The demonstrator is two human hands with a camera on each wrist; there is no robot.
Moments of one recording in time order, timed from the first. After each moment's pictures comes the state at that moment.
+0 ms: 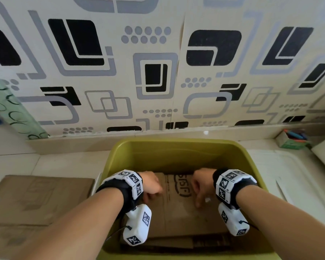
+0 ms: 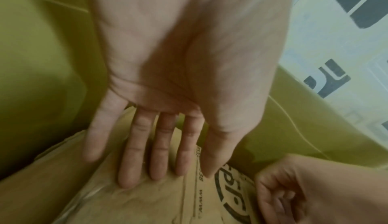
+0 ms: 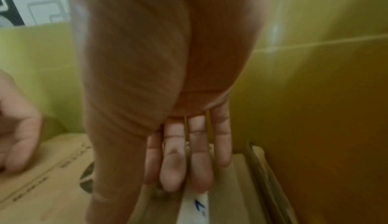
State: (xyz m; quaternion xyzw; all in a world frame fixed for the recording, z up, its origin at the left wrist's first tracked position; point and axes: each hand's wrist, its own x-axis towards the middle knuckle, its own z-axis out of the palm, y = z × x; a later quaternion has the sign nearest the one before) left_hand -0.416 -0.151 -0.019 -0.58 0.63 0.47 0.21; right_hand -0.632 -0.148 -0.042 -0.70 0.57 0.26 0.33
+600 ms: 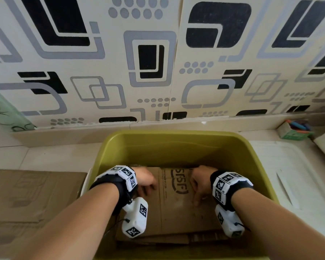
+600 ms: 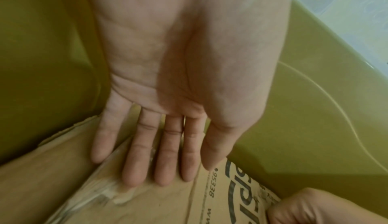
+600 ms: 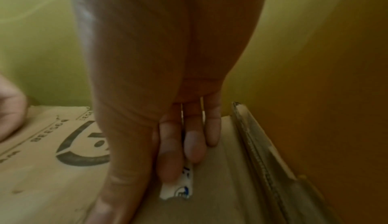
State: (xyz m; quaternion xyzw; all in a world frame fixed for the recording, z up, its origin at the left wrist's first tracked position) left_hand -0.414 -0.166 -0.054 -0.62 0.54 0.54 0.19; right_hand -0.637 -0.149 -0.073 -0.69 0.58 0.28 0.33
